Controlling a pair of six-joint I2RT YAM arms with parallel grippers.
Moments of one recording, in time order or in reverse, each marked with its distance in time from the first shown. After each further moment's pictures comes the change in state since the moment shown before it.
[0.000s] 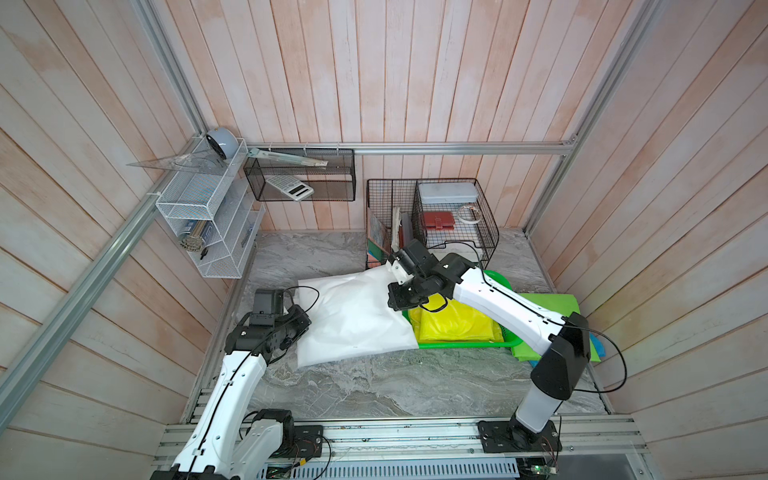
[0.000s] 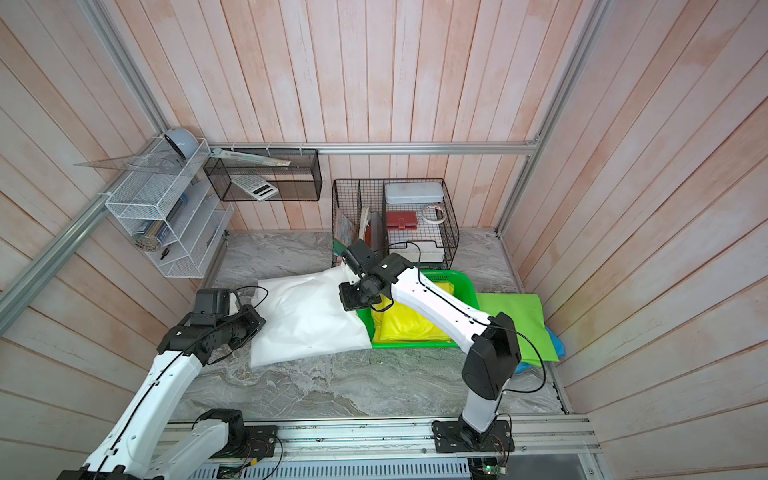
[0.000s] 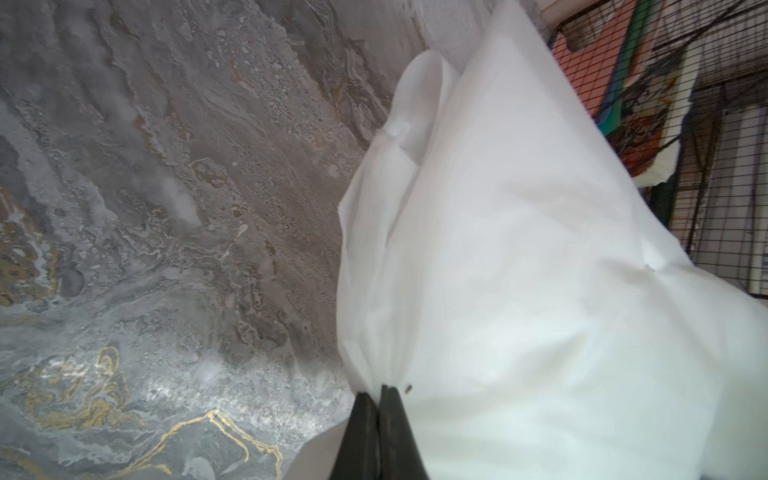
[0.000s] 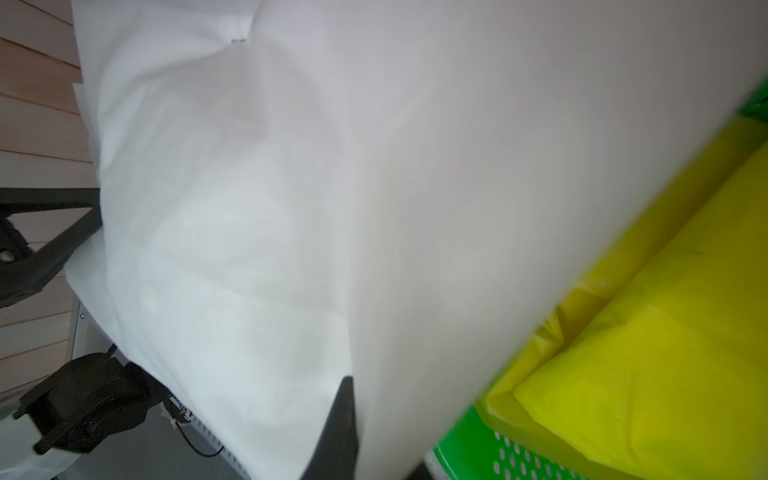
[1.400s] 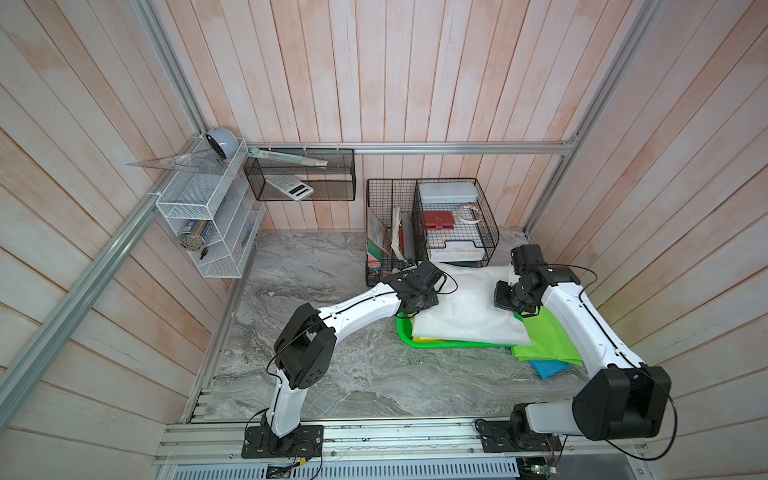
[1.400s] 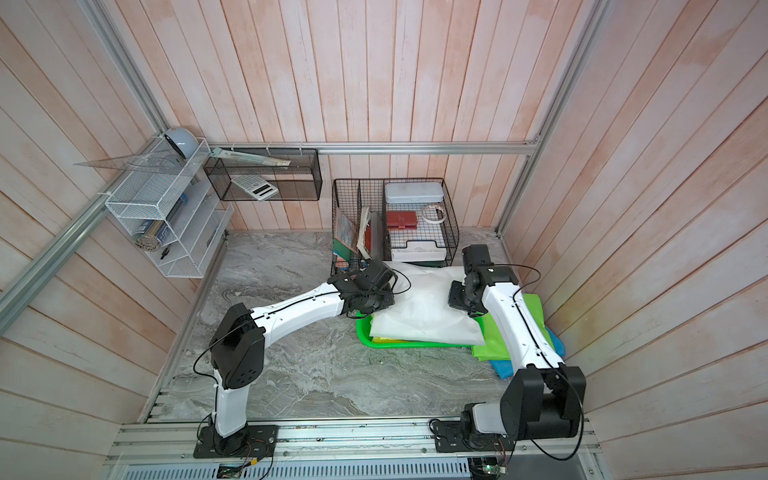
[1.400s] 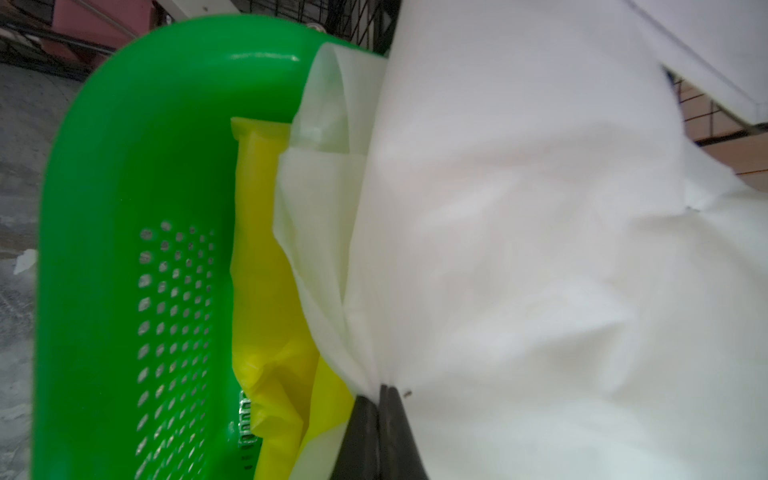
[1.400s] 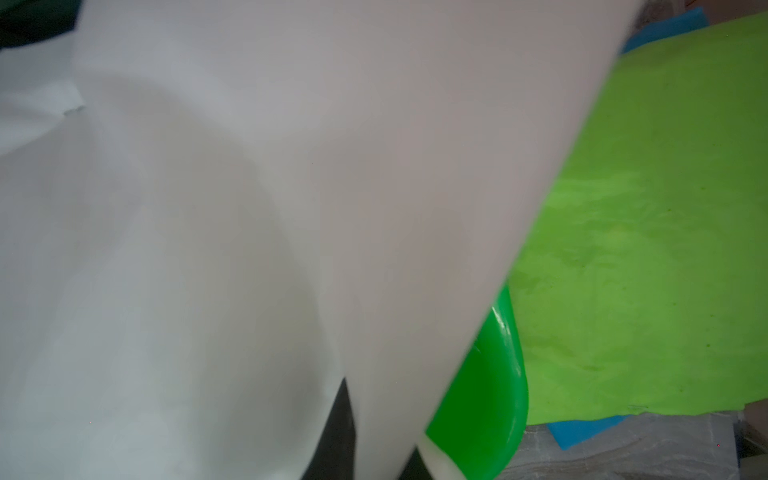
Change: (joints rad) left arm -0.805 1.052 0.826 0.167 -0.306 -0.209; right arm -0.728 -0.320 -0.463 -0.060 0.217 -0.155
